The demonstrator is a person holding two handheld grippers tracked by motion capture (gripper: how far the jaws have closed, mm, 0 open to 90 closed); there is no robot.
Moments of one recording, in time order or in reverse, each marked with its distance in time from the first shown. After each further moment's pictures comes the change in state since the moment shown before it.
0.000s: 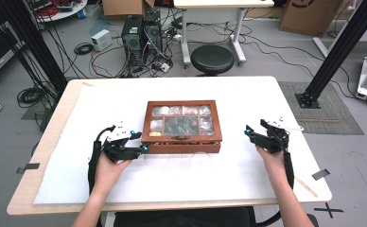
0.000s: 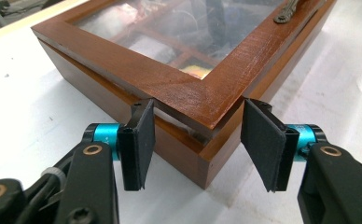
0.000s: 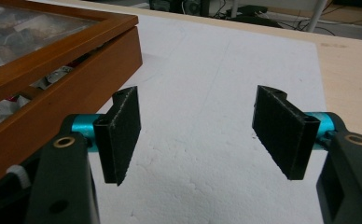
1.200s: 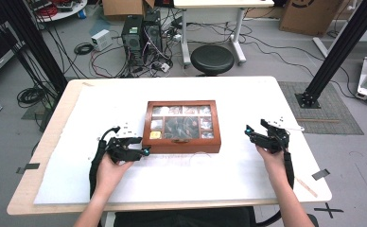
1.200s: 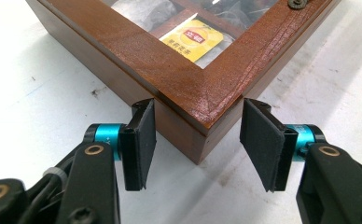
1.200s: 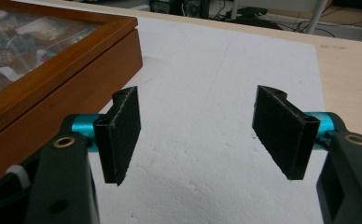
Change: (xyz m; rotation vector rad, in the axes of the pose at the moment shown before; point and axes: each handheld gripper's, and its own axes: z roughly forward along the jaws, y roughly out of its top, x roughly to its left) left arm -0.004 0.001 0.009 0.162 0.015 -0.032; right arm 0.000 0.000 -0.001 -0.007 0.001 0.003
